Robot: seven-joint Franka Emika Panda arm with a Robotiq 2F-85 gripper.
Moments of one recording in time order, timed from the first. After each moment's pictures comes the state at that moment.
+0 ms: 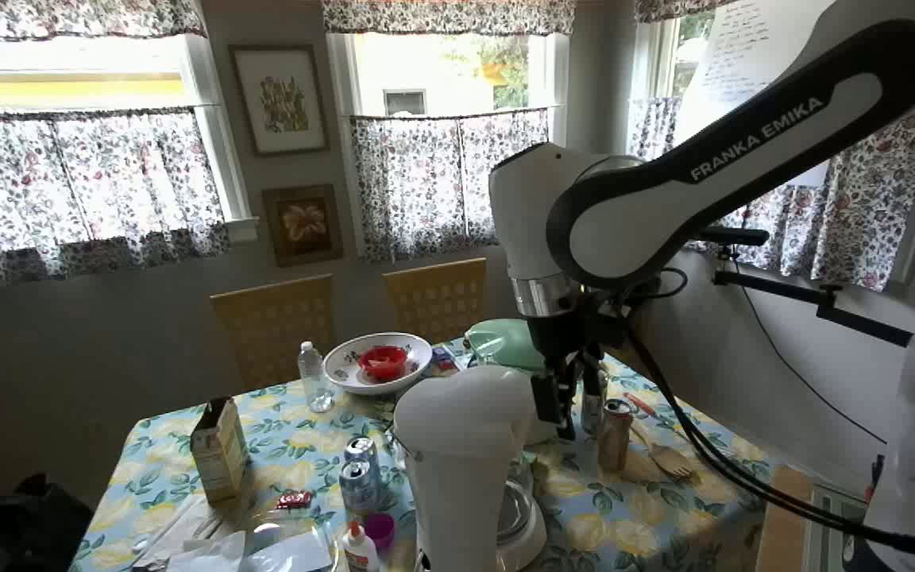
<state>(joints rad) 0.07 -0.35 0.25 -2.48 0.01 1.93 0.27</state>
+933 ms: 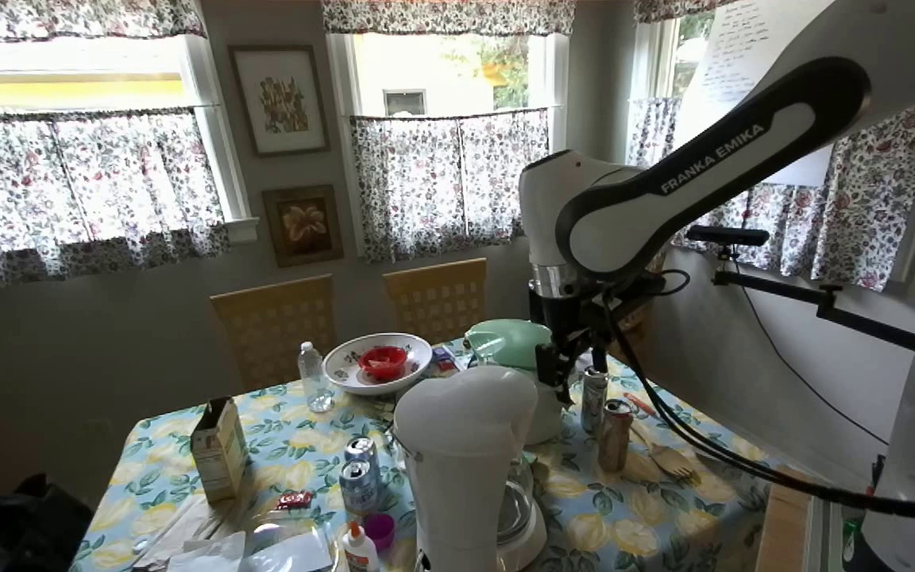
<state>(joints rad) -0.03 -0.32 0.14 -2.52 -0.08 2.07 0.37</state>
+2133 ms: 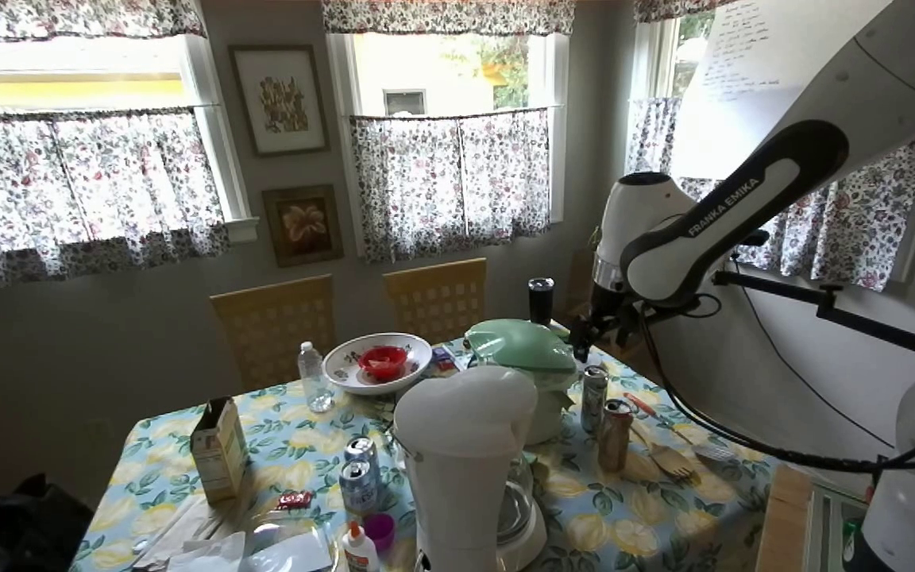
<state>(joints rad) -0.28 -0.30 -0.03 -2.71 -0.24 2.64 0.35</state>
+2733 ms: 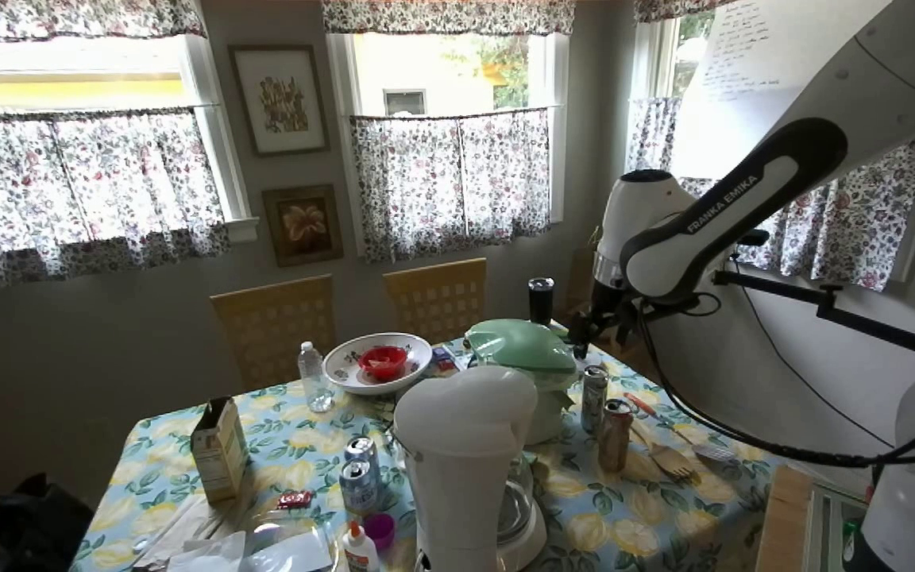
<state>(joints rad) -0.29 -0.30 -0.04 -2.70 -0.23 2.65 0.36</state>
